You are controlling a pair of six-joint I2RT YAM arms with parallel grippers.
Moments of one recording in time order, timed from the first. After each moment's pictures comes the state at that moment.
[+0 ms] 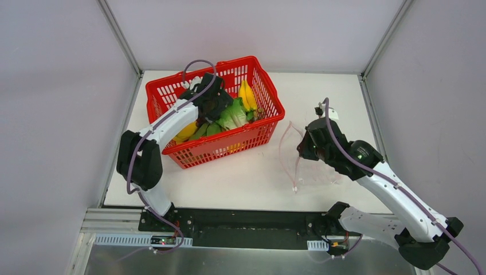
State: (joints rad) left arm -0.45 1.70 1.42 -0.59 -0.21 -1.16; right arm 0.78 0.95 1.13 -0.98 0.35 0.75
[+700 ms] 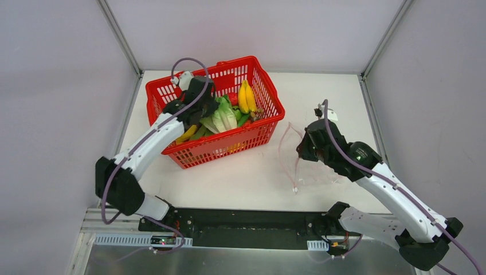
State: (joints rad) left arm -0.50 1.49 1.31 -0.52 -0.37 -1.02; right arm 0.78 0.94 1.10 -0.96 0.33 0.75
